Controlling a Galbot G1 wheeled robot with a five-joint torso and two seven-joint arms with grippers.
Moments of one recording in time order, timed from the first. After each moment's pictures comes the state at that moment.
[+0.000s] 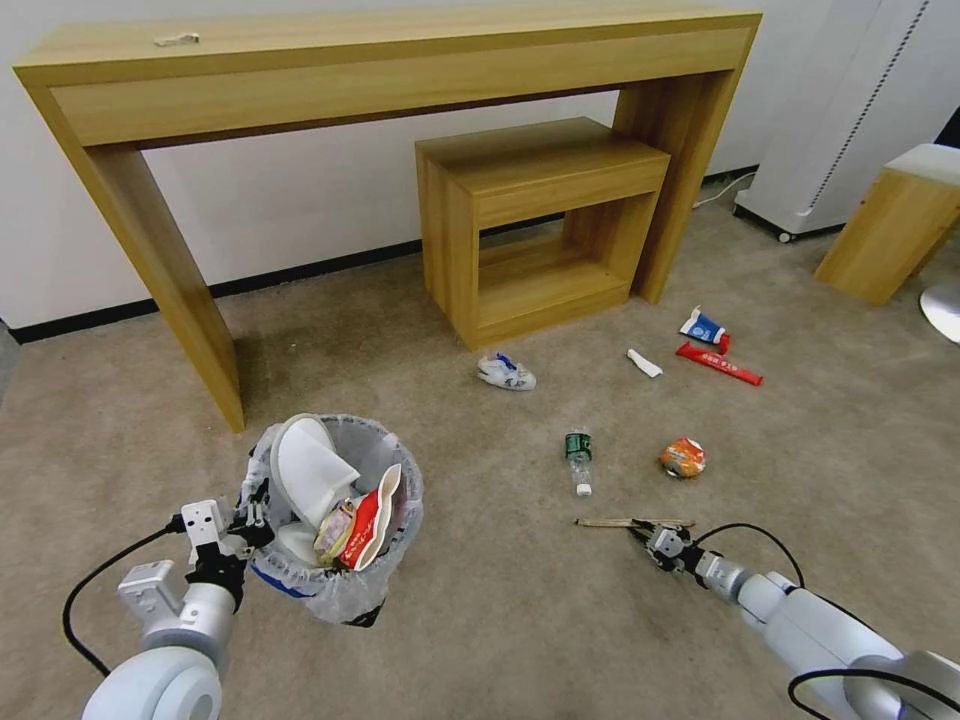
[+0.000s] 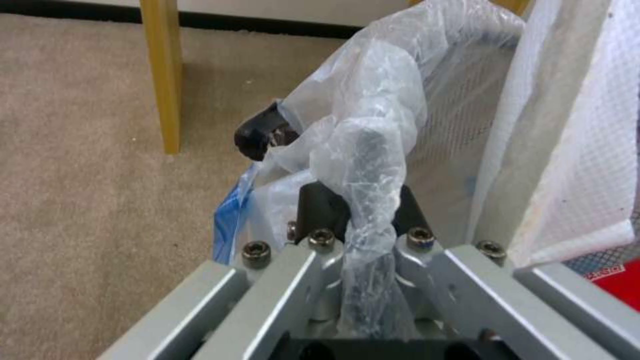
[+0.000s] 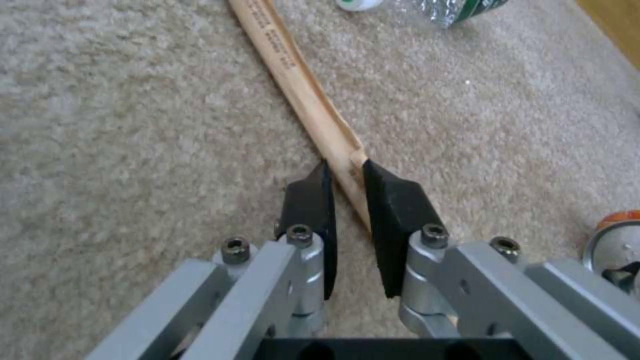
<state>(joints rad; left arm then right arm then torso) 1.64 -1.21 -0.68 -2.16 -0.60 0.24 -0.22 -0.59 1.04 -0.49 0.38 0.16 0.71 -0.15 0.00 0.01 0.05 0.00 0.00</state>
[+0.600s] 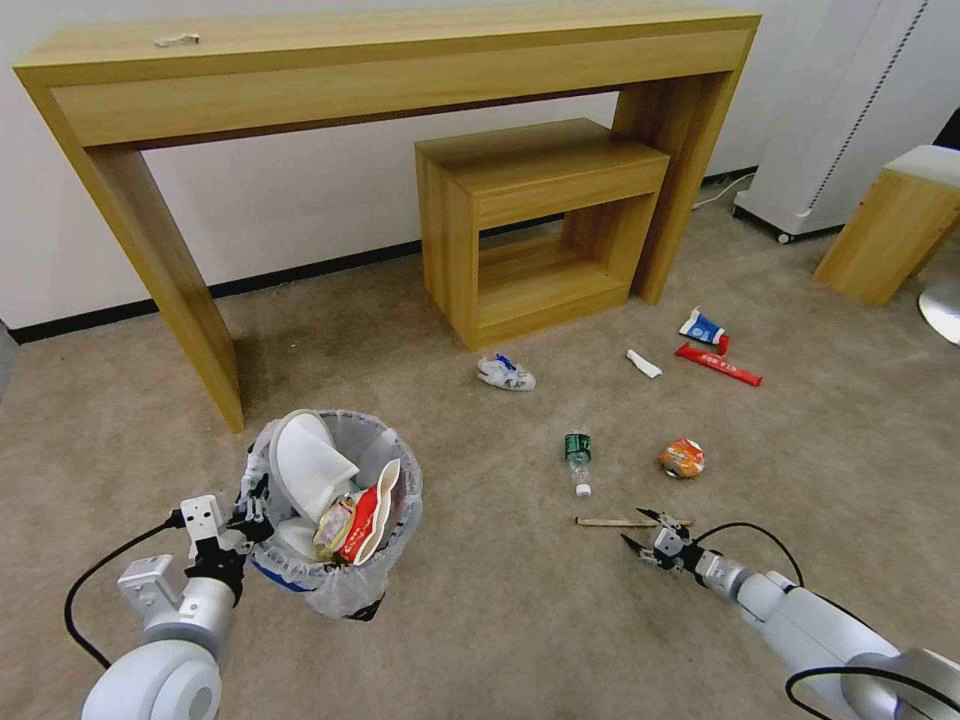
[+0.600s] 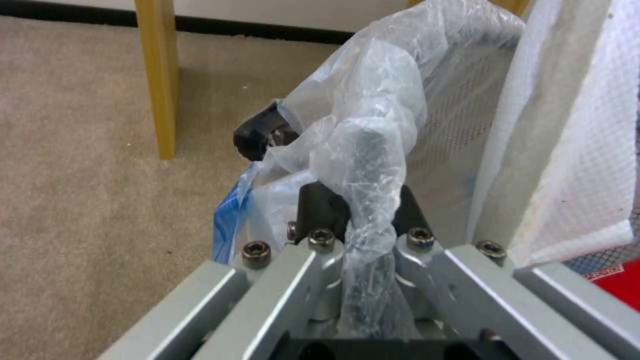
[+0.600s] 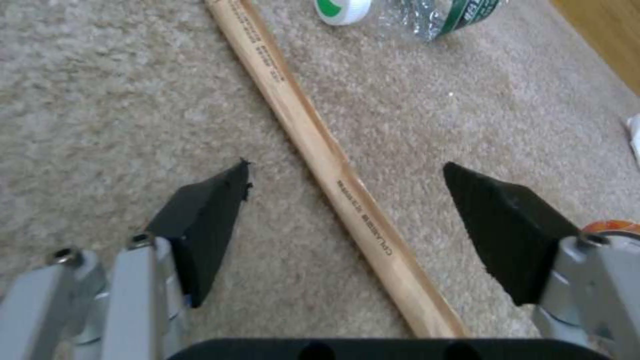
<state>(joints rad) 1.62 -1.20 -0.68 -2.16 -0.63 0.24 -0.22 -0.57 1.05 -0.50 0.35 0.17 0.71 -0.15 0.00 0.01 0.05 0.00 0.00</state>
